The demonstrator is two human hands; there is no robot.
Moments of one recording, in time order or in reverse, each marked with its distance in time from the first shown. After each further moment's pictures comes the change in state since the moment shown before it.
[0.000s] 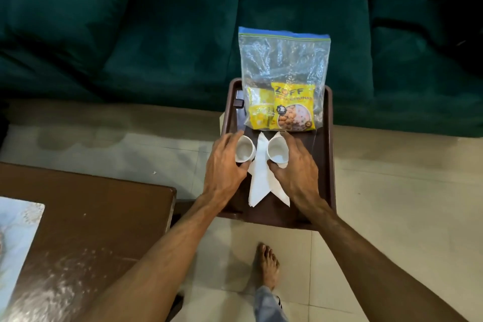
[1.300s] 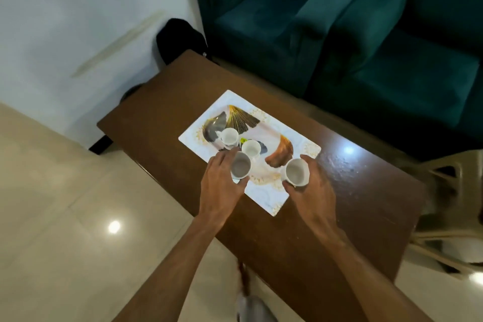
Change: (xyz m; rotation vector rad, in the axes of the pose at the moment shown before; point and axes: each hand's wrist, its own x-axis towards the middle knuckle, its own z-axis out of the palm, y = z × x) left_hand -0.413 -0.452 -0.499 0.057 0.439 -0.387; right_hand -0.391 -0.565 0.273 0.167 -0.186 -0.332
